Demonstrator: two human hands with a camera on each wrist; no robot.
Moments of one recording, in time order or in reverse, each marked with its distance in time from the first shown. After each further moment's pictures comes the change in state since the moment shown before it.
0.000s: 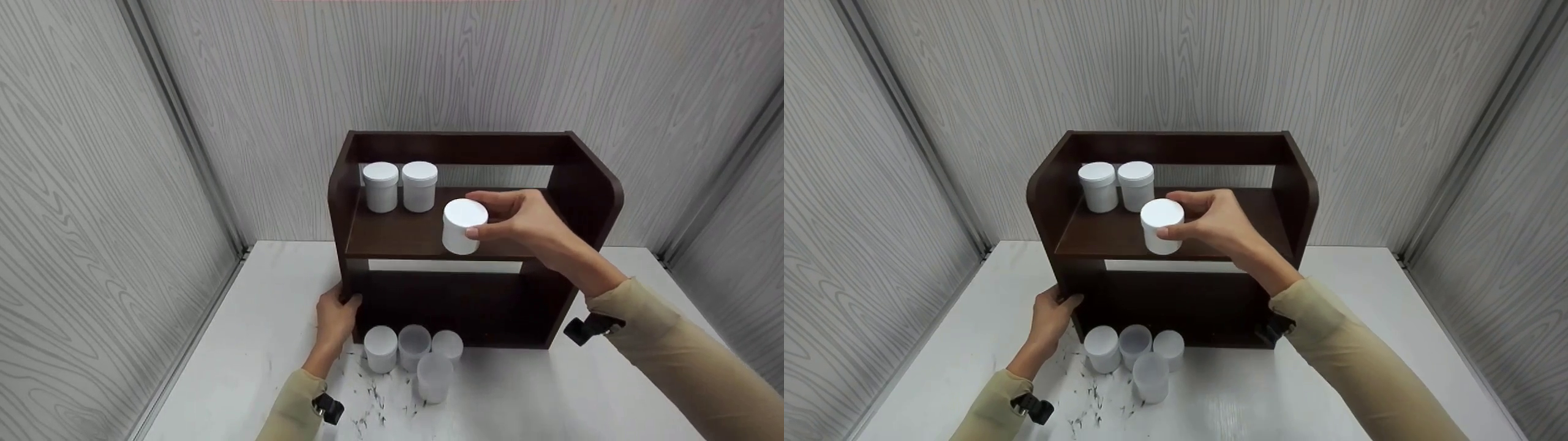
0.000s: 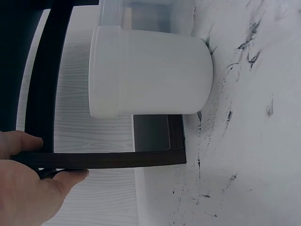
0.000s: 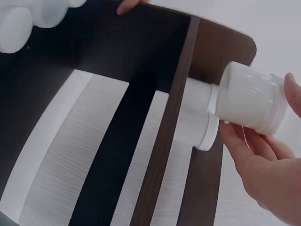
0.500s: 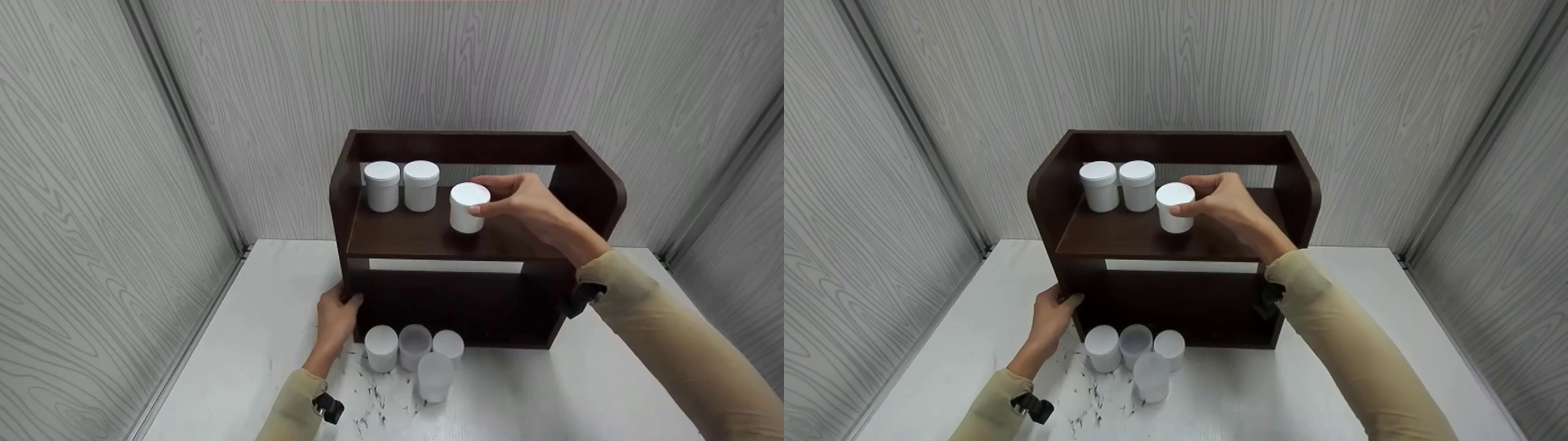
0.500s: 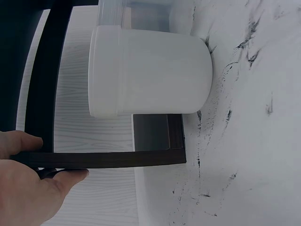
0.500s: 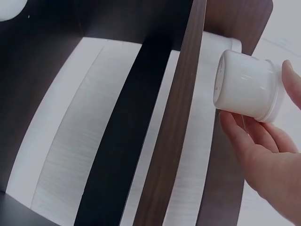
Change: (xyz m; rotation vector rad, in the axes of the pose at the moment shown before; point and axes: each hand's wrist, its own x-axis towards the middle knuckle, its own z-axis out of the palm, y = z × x) left_hand 0.000 -0.001 0.001 -0.010 0.018 0.017; right_hand 0.042 0.014 -0.024 -0.055 0.012 0.057
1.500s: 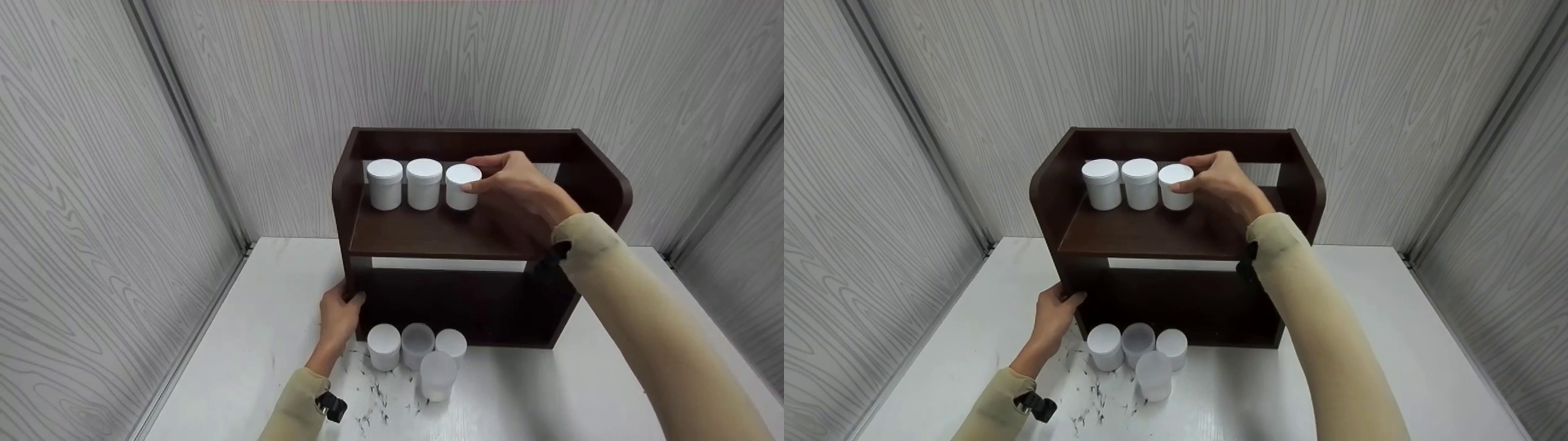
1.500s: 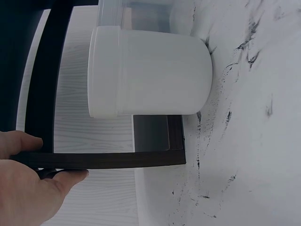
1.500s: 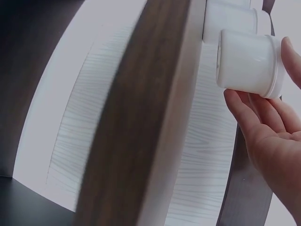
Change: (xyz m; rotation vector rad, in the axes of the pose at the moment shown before) left_hand -0.003 0.001 0.000 -0.025 0.007 -0.007; right_hand 0.056 0.003 -0.011 -0.067 0.002 0.075
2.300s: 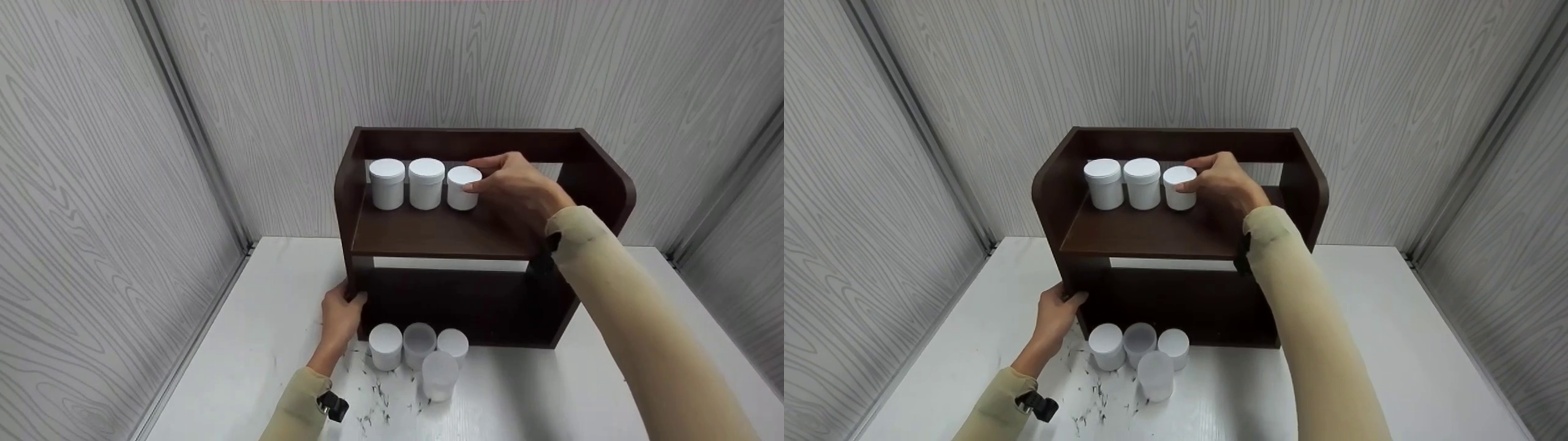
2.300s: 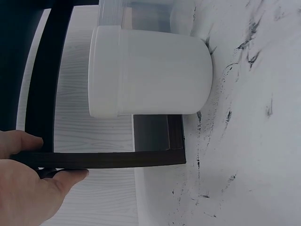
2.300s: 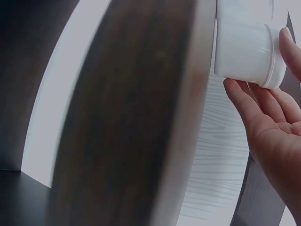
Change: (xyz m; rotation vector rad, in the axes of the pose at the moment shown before) left_hand -0.002 0.001 0.000 0.005 -0.019 0.030; right_hand 0.012 0.010 0.000 0.120 -0.051 0.075
